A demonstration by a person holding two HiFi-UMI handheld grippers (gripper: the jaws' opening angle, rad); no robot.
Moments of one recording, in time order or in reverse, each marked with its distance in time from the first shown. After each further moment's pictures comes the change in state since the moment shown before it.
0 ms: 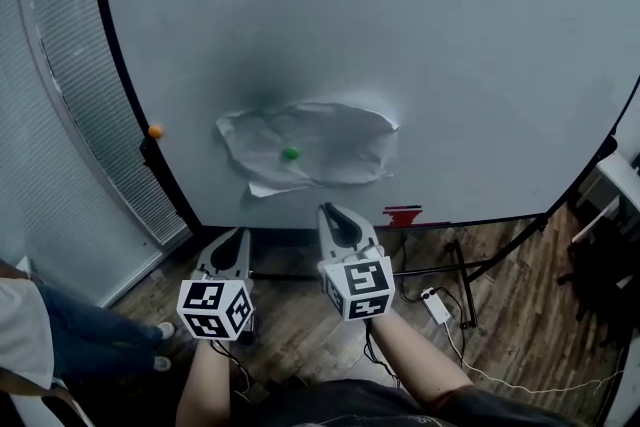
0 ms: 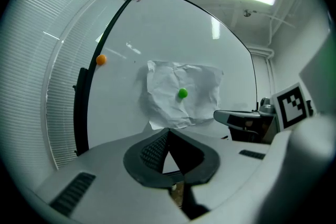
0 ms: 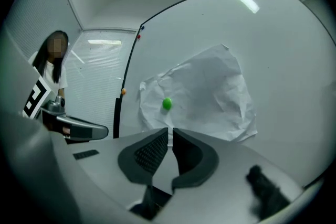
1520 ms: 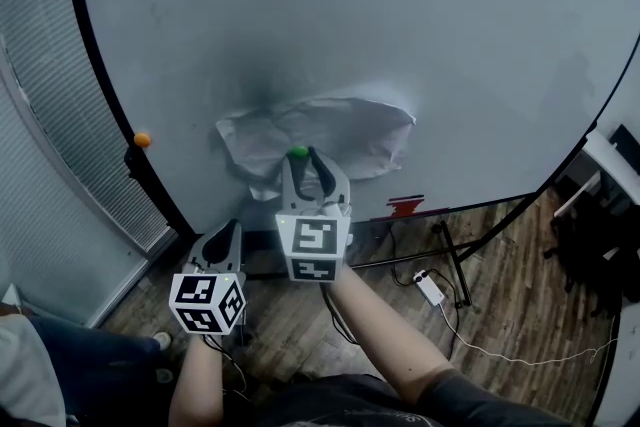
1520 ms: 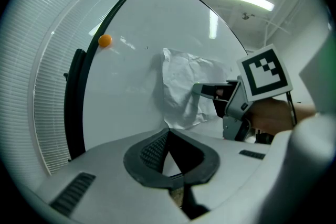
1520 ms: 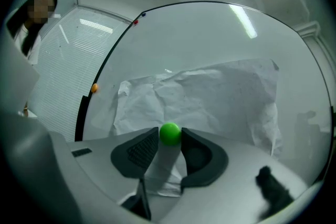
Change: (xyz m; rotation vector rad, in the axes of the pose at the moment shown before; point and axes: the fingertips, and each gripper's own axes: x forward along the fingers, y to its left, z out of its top) left arm 0.035 0.049 -0.008 0.003 0.030 -0.104; right arm 0.094 0.006 0.054 -0.127 -0.054 -0.292
